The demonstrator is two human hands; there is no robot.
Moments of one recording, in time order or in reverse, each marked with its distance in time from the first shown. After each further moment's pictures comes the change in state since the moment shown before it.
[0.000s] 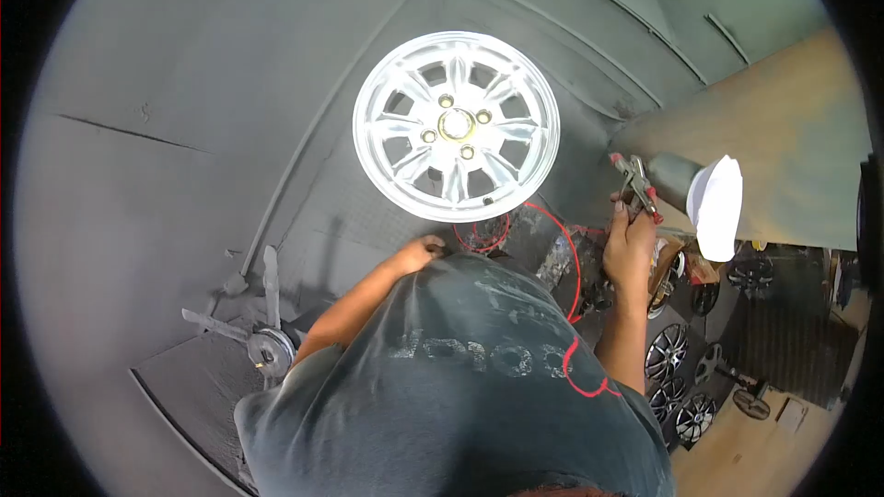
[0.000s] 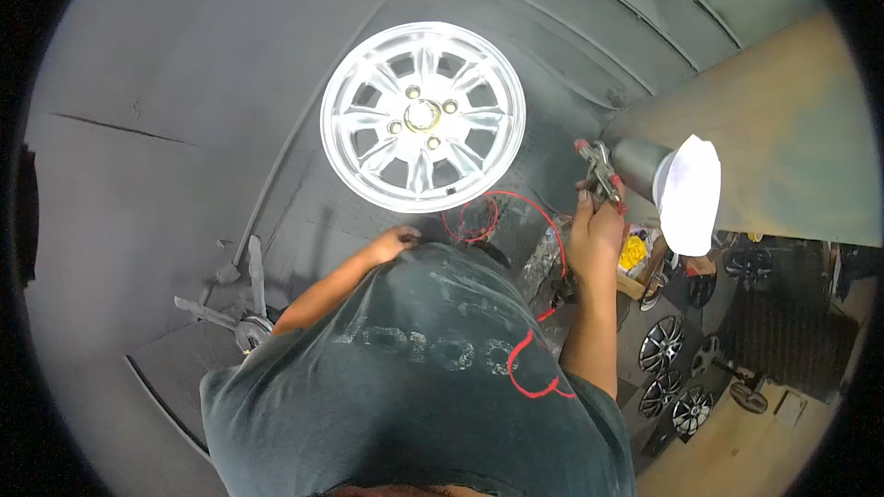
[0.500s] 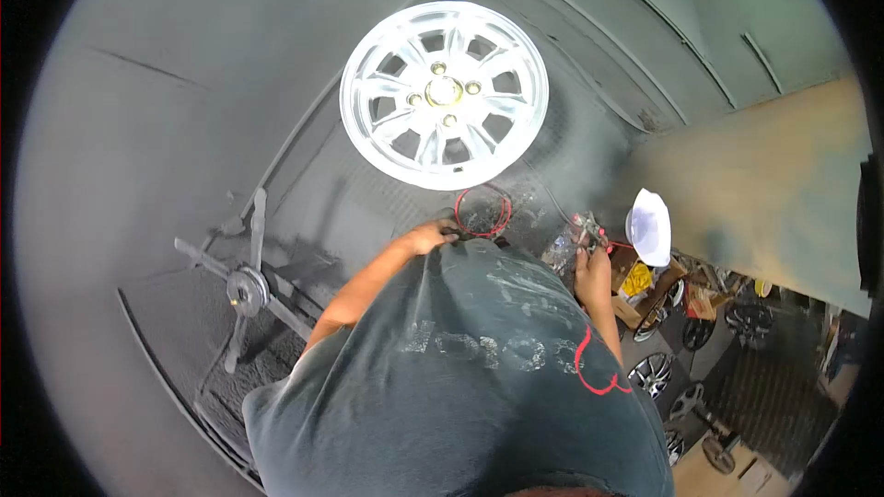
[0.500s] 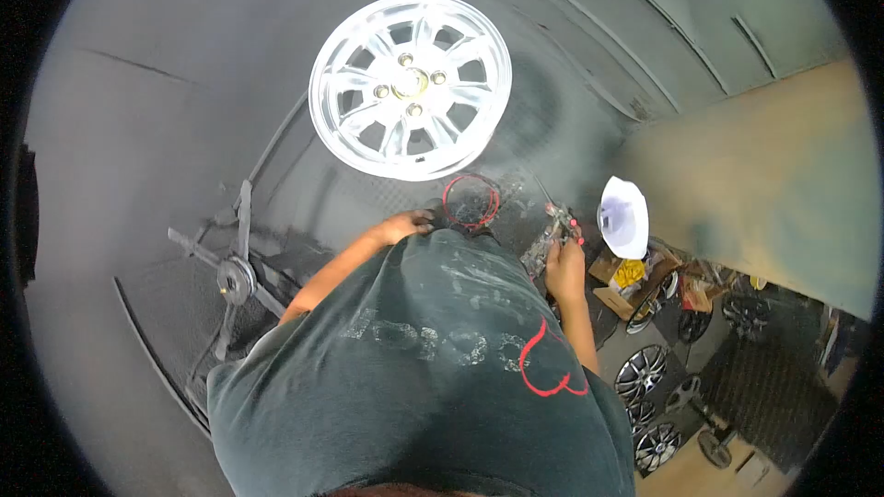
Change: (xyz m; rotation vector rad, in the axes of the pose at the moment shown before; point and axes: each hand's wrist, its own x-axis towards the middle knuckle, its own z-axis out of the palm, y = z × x) left_hand 0.017 0.048 0.088 0.325 0.021 -0.189; right_hand -0.065 0.187 -0.009 -0.060 -0.493 0.119
